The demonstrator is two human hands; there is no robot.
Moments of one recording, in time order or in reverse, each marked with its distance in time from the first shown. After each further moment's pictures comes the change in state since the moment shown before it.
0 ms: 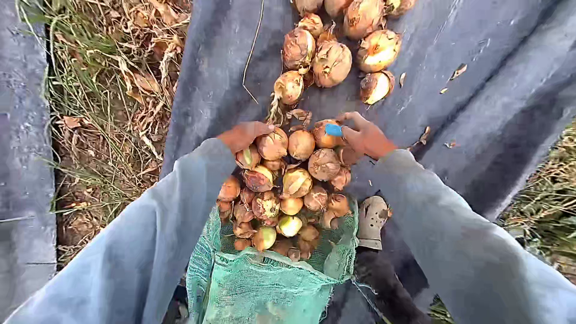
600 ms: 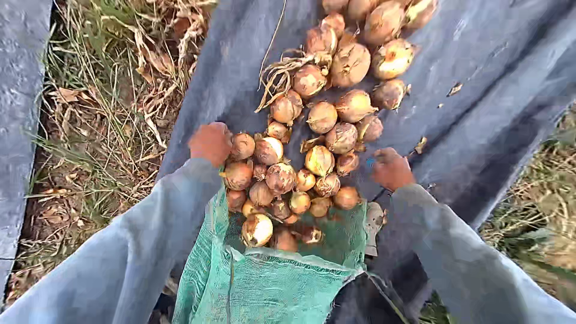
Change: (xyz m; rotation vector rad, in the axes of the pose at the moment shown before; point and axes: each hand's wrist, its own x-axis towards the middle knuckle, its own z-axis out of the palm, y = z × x) left_hand -0.050 -0.068 -0.032 0.527 0.481 -0.087; right_hand -0.053 0.058 0.010 -0.172 0.223 0.269
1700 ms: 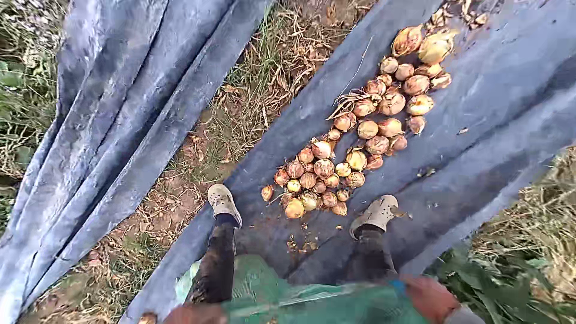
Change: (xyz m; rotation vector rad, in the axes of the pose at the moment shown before) left_hand -0.554 -0.189 -0.073 -0.360 -0.511 0.151; right_hand -0.392 -0.038 -0.031 -0.596 -0.815 -0.160
